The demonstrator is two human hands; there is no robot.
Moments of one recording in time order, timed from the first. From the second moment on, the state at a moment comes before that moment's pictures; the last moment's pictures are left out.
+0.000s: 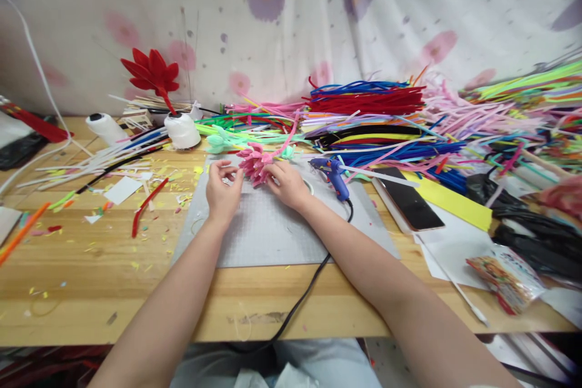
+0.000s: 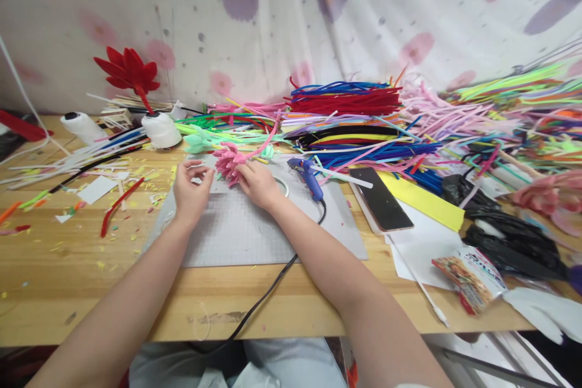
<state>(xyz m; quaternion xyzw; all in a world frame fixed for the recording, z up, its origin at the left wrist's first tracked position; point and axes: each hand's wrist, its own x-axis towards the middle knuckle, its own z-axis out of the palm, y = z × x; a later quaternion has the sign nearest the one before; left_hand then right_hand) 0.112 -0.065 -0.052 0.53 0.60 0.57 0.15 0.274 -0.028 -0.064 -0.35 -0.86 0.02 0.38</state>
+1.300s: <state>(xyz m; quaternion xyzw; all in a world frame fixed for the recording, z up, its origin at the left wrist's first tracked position) 0.078 -0.066 -0.075 0.70 0.63 0.34 0.07 0.408 -0.058 -0.043 -0.67 -0.72 0.08 0.15</state>
